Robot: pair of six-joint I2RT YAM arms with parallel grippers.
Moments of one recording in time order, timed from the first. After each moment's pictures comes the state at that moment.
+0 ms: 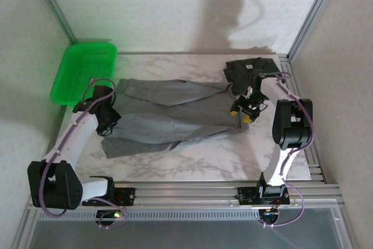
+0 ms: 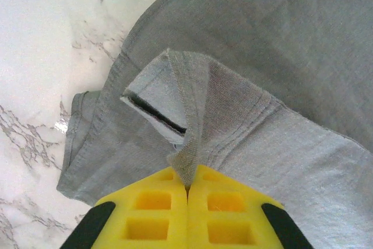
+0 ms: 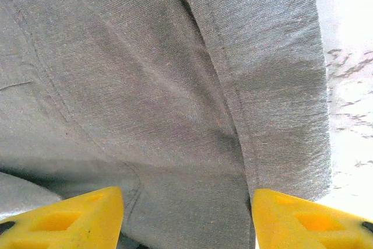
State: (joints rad) left arm -0.02 1.25 0.95 -0.95 -0.14 -0.86; right arm 0.08 1.90 1.39 -1.09 -0.34 0.38
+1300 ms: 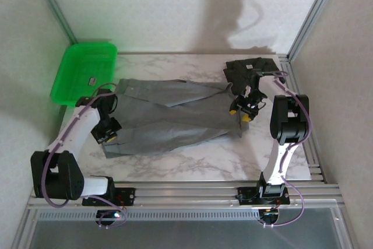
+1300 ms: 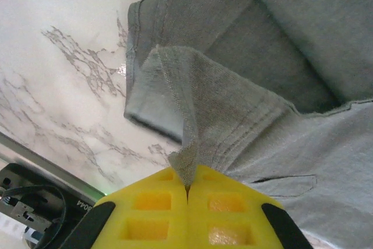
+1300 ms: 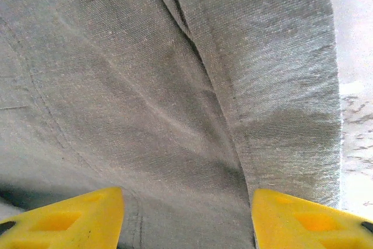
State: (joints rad) left arm -0.02 1.35 0.99 -1.21 -0.10 -0.74; right arm 0.07 1.97 1.44 -1.09 -0.35 0.35
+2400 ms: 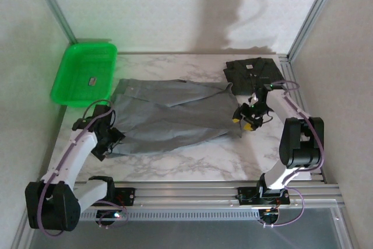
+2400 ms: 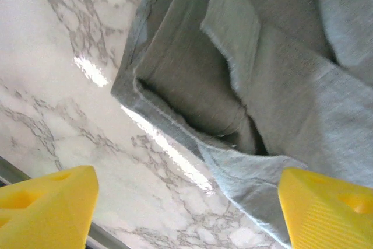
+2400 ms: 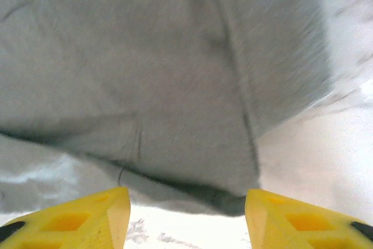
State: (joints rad) left arm -0.02 1.06 0.72 -1.08 -0.05 -0.98; right arm 0.08 1.63 1.13 -1.04 -0.42 0.43
